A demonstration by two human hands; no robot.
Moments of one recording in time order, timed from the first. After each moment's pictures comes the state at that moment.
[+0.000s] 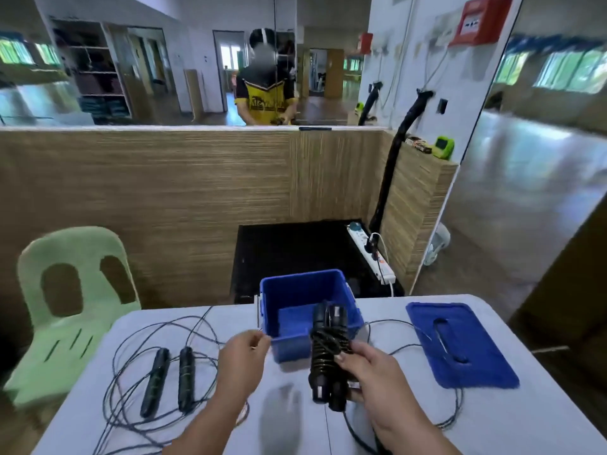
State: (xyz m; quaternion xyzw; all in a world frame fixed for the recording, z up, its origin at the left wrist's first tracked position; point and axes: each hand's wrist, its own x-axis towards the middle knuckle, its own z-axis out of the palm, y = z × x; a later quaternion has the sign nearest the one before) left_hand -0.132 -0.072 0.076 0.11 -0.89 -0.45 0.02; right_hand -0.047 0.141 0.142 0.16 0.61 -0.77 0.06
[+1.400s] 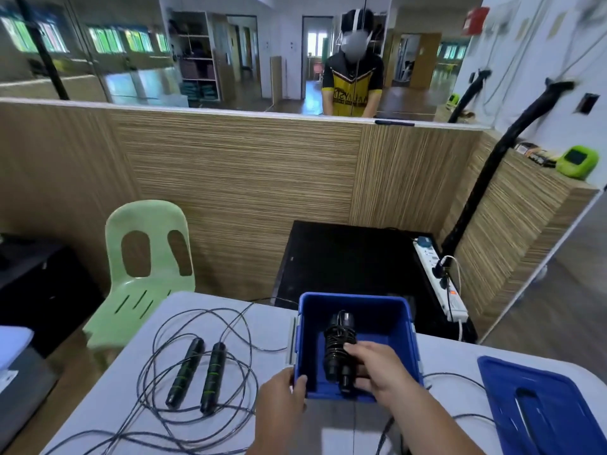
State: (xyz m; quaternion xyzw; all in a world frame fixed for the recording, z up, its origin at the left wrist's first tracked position) left_hand -0.152 -0.045 0.000 0.21 -0.87 -0.44 0.01; right_hand -0.229 0.134 0.053 0.18 0.64 -0.71 0.23
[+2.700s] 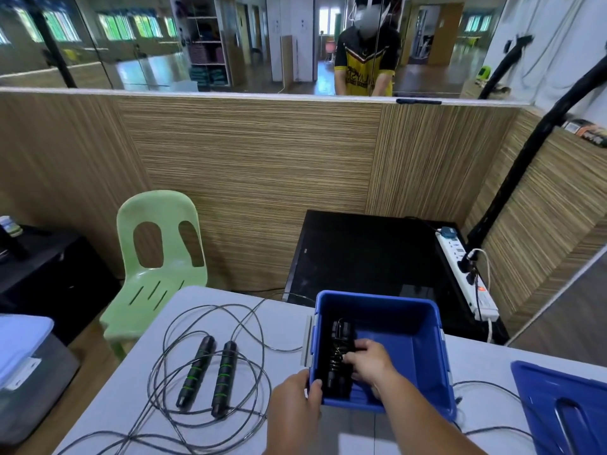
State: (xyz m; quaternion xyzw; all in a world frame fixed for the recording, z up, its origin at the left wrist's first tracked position) left_hand -0.163 -0.053 -0.013 0.19 -0.89 -0.41 0.02; right_hand -0.290 0.098 -0.037 0.19 0.76 -0.57 0.25
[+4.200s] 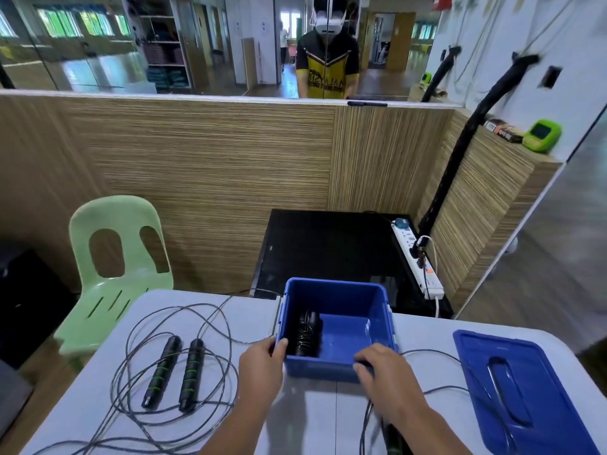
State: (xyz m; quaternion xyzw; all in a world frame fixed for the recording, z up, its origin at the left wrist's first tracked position) left_hand -0.190 -0.045 0.016 0.21 -0.89 -0.41 0.02; right_hand -0.193 0.199 0.027 -0.11 0.96 -0.26 0.01
